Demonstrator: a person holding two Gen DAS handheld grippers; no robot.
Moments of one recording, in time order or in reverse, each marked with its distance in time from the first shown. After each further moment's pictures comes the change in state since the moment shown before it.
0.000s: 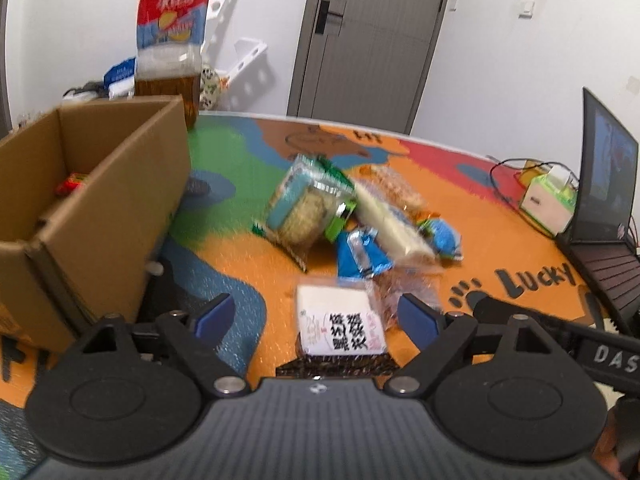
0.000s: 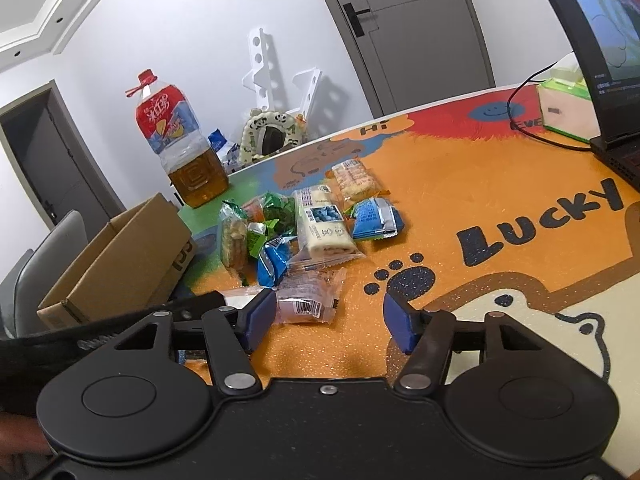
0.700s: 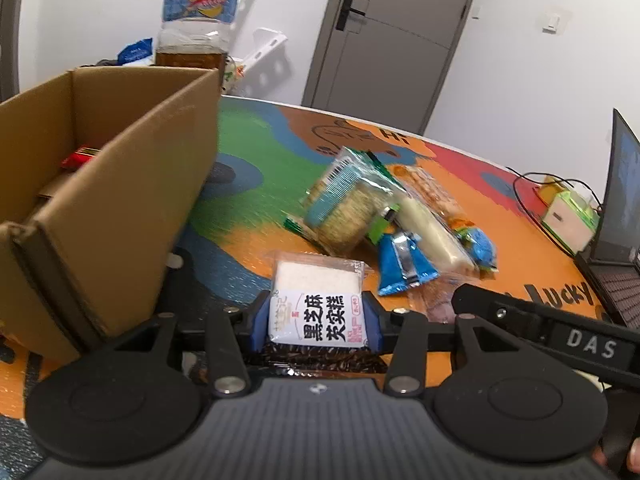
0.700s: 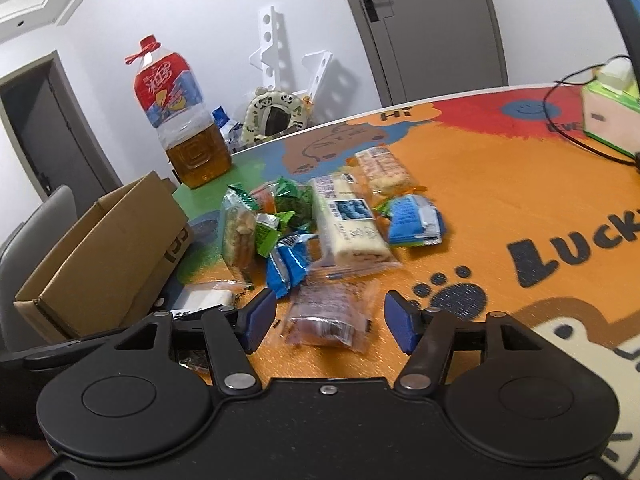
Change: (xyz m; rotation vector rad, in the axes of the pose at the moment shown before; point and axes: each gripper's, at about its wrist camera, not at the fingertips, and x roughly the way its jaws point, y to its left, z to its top) left arm 0.016 0.031 0.003 -0.075 -0.003 0.008; right arm 0.045 0.029 0.008 -0.075 0.044 -0.022
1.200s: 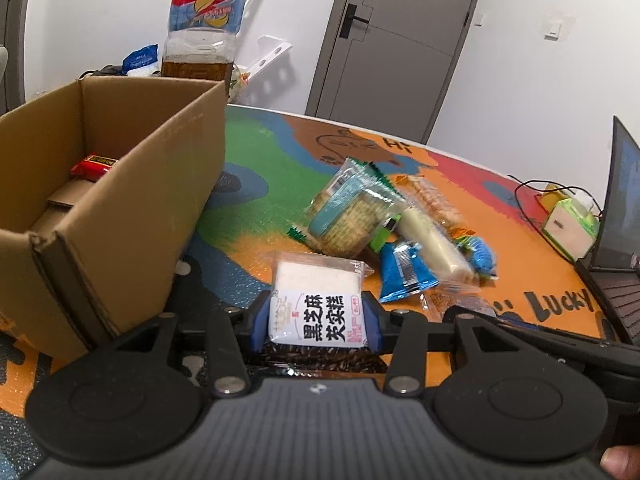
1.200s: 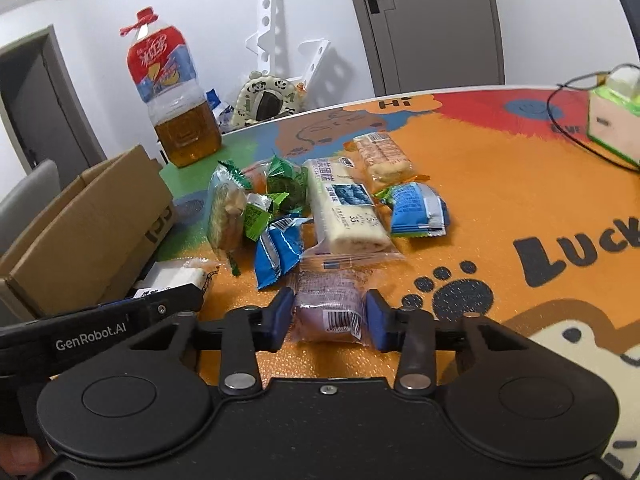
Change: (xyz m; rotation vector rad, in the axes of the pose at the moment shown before) left arm -0.007 -0.003 0.002 -0.002 -0.021 0.001; right arm 0.003 0.000 -0.006 -0.021 0.020 -0.042
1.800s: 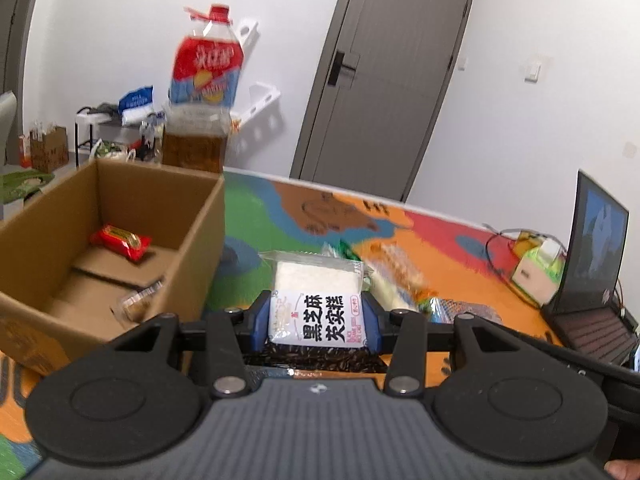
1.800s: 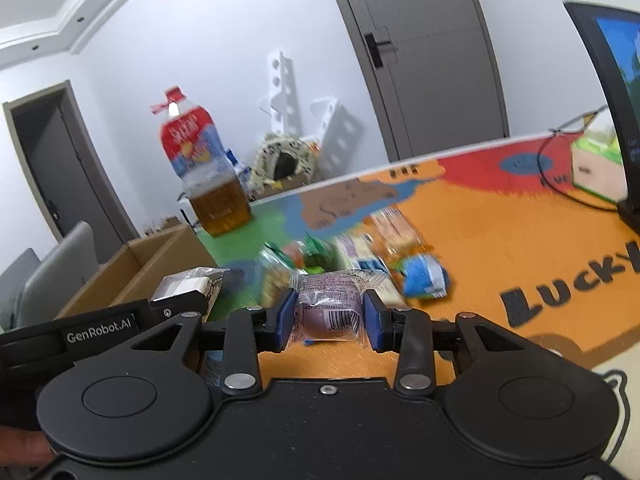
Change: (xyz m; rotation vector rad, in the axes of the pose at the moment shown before) left arm -0.058 -0.003 0.030 0.001 -0.142 -0.033; right arm -0.054 0.013 0.022 0.030 -0.176 0.072
